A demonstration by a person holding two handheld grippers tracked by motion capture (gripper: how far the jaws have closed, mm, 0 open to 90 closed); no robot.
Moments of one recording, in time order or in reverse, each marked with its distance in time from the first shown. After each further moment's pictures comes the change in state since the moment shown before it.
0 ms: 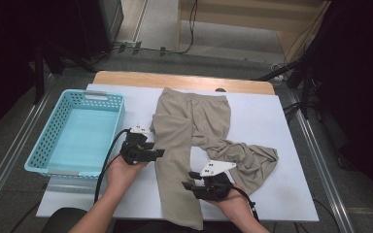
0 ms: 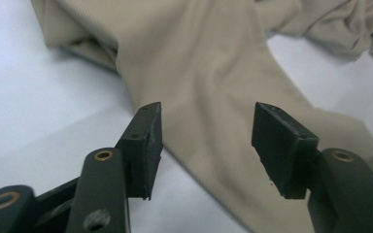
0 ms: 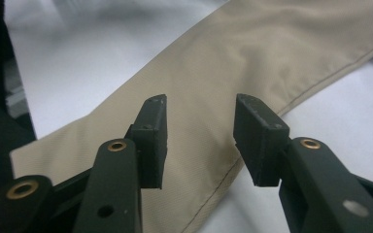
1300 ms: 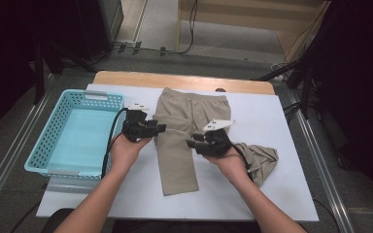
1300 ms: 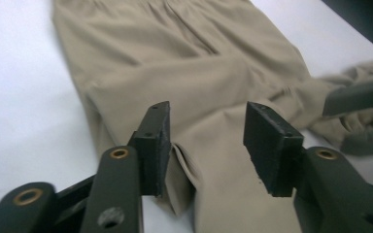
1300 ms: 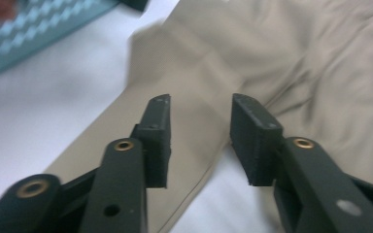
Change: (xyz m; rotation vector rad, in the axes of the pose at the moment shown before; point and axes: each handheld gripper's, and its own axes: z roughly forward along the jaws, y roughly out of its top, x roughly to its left) left arm 0.017 0.059 -0.006 -0.122 -0.035 -0.023; right arm -0.078 0.060 0.016 -0.025 -0.090 0.095
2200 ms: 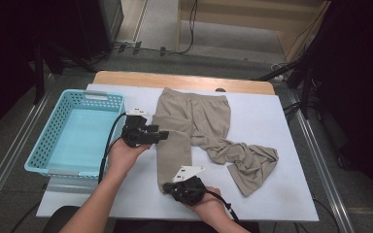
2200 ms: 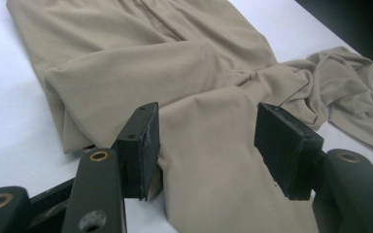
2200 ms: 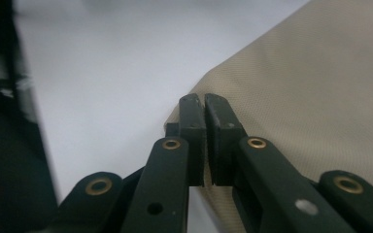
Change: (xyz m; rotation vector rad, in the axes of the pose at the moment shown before) left arm -0.003 -0.010 -0.007 -0.019 -0.070 0.023; right arm 0.115 -0.056 0.030 0.112 0.160 -0.089
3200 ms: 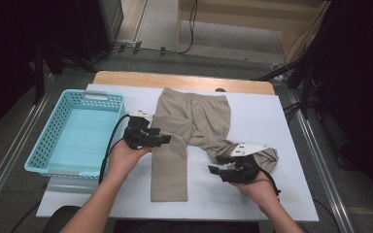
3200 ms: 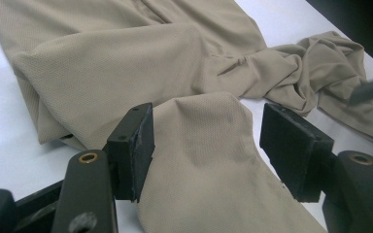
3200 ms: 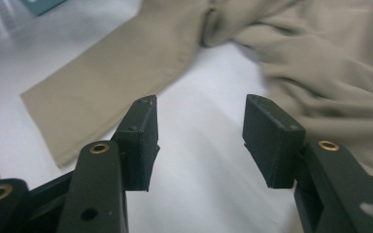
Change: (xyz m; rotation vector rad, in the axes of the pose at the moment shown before) left arm -0.007 -0.001 0.004 0.053 -0.029 0.006; right arm -0.106 -0.034 -0.116 -0.099 -0.112 0.128
